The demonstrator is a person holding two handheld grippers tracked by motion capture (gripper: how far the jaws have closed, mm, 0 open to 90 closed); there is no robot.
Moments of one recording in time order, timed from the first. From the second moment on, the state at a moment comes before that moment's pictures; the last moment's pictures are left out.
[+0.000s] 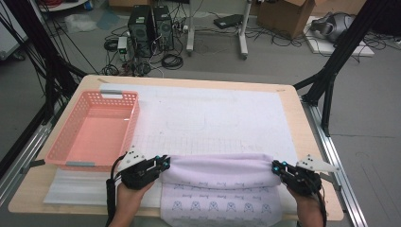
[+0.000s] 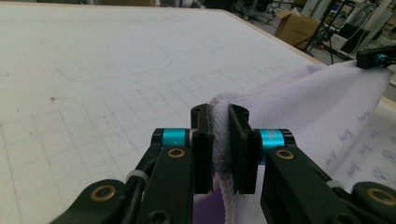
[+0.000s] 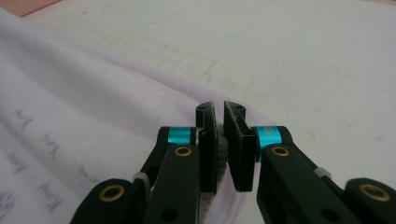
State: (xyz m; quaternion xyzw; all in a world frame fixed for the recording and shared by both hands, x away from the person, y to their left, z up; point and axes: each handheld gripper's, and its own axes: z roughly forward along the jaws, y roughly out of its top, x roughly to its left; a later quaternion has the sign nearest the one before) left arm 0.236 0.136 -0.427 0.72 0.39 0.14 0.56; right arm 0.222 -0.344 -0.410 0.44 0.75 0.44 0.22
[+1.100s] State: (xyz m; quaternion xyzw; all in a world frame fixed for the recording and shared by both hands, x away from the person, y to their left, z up) left arm 0.227 0.147 -0.439 0.72 0.41 0.14 0.54; right arm 0.250 -0.312 -0.435 0.41 0.81 0.37 0.16
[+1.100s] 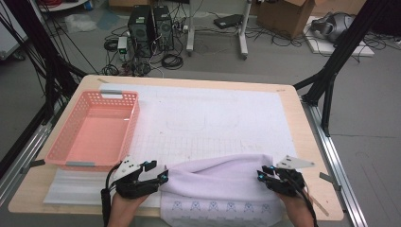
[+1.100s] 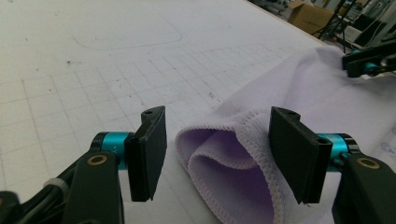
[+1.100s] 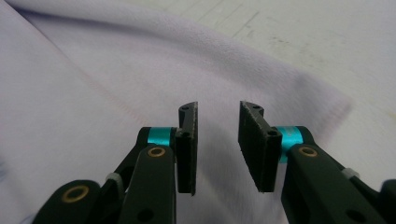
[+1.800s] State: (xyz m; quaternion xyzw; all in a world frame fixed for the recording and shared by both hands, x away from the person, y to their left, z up) left arm 0.275 0.096 -0.434 0.79 0.36 0.10 0.49; right arm 0.265 -0.336 -0.429 0.47 0.77 0.38 0.22
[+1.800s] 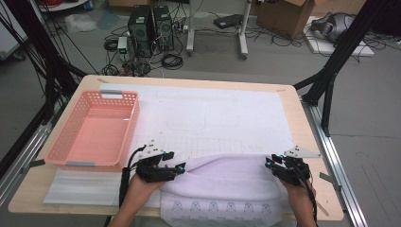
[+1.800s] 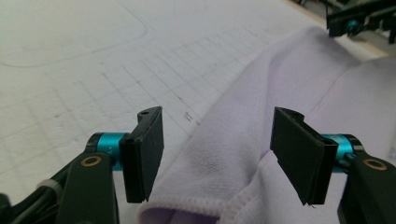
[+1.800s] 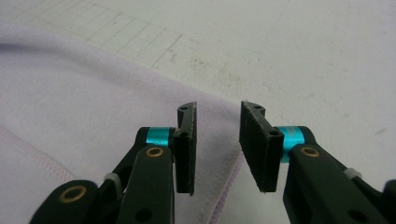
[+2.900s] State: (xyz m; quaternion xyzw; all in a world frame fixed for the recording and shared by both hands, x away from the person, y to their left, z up) left arm 0.281 0.108 -0.452 0.78 0.42 0.10 0.44; right arm 0.252 -0.341 -0.447 0.49 0.77 0.38 0.15
